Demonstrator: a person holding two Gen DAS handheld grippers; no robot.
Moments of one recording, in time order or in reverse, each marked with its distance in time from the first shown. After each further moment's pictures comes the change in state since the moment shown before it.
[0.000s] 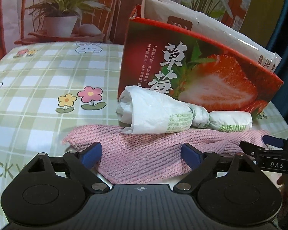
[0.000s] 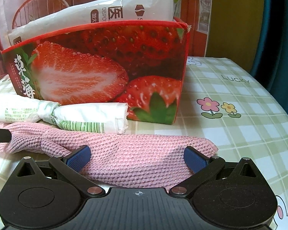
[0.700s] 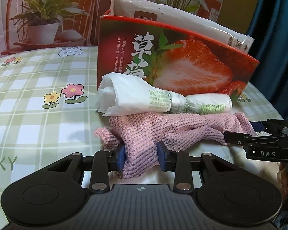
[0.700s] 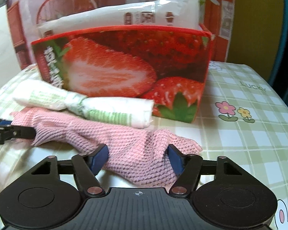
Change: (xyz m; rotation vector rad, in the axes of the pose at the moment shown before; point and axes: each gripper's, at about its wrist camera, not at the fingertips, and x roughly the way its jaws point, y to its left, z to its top) left arm -0.014 -0.015 -0.026 0.091 -0.023 -0.076; right arm -0.020 0.011 -0.009 -0.121 0.013 0.124
